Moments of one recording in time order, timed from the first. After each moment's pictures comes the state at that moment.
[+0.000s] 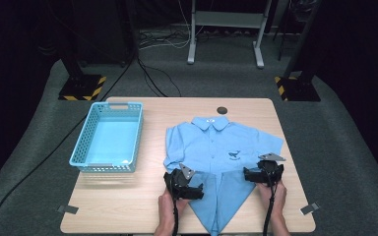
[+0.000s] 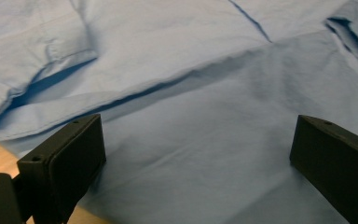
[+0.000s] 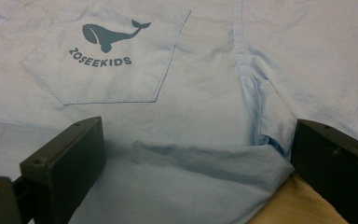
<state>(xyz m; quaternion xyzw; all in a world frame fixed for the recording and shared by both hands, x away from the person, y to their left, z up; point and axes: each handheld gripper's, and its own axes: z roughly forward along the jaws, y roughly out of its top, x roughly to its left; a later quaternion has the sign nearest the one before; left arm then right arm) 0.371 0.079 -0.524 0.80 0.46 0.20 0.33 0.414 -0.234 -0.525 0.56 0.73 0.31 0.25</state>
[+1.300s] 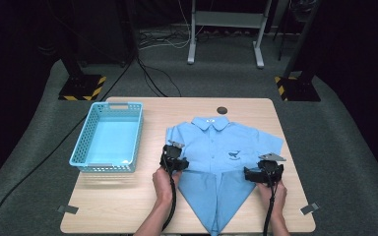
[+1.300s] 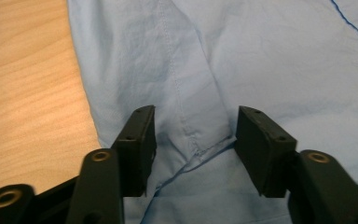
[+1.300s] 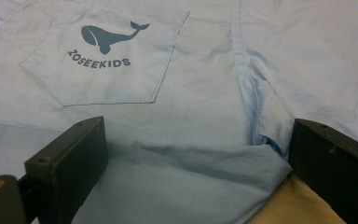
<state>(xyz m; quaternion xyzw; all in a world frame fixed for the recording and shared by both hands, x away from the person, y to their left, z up) 0.449 0.099 -0.508 0.76 0.55 0.22 0.27 0.414 -0.234 -0.525 0.56 0.73 0.31 0.25</state>
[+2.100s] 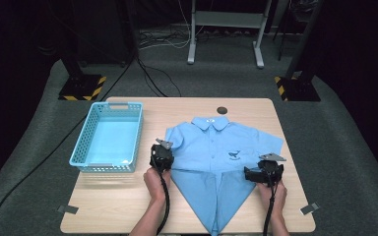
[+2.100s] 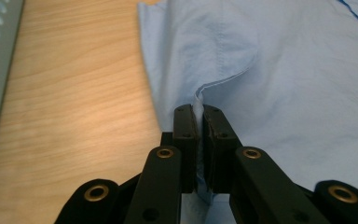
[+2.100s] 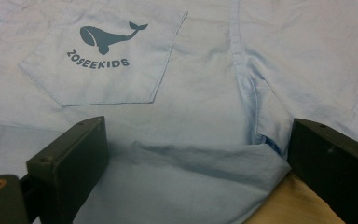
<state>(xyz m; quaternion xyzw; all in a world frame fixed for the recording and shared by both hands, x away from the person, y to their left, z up) 0.445 0.135 -0.506 0.71 0.57 0.26 0.31 0.413 -0.234 -0.525 0.56 0.72 0.31 0.25</state>
